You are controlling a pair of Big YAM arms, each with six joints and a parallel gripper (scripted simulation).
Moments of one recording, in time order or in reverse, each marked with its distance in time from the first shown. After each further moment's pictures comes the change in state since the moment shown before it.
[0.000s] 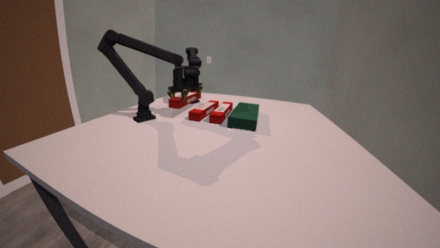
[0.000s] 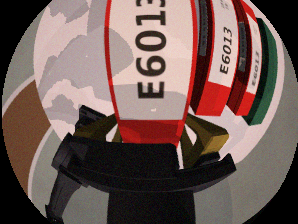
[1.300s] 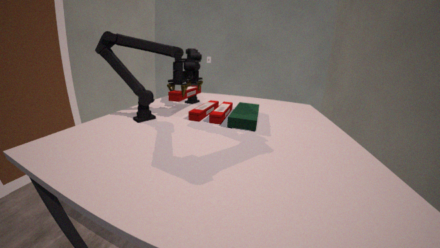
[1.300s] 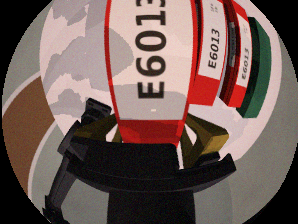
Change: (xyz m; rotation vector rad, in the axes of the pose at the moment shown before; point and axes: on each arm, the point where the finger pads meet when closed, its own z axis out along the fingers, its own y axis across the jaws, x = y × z) left arm 0.000 0.000 -0.043 0.000 0.000 0.000; right arm 0.000 0.000 -0.042 0.000 -0.001 0.000
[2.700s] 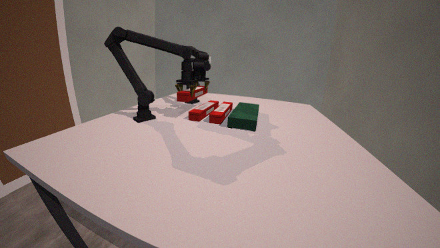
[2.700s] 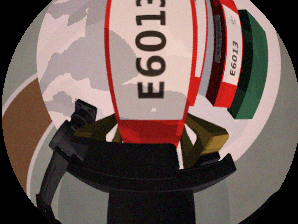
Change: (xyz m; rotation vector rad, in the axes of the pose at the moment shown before) left arm 0.002 0.053 -0.001 0.001 0.001 -0.004; right arm -0.002 -0.054 -0.001 -0.001 0.000 -0.004
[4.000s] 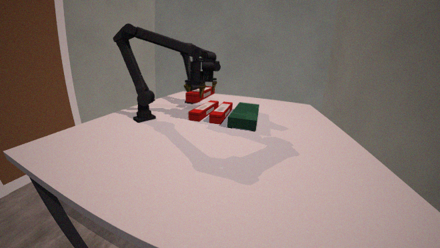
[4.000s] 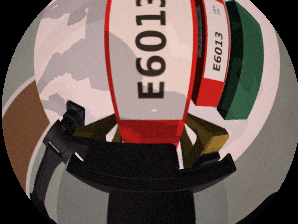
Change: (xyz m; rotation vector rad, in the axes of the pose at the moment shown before) left arm 0.000 0.056 -0.001 0.002 0.001 0.004; right arm 0.000 -0.055 -0.001 -0.001 0.000 0.003
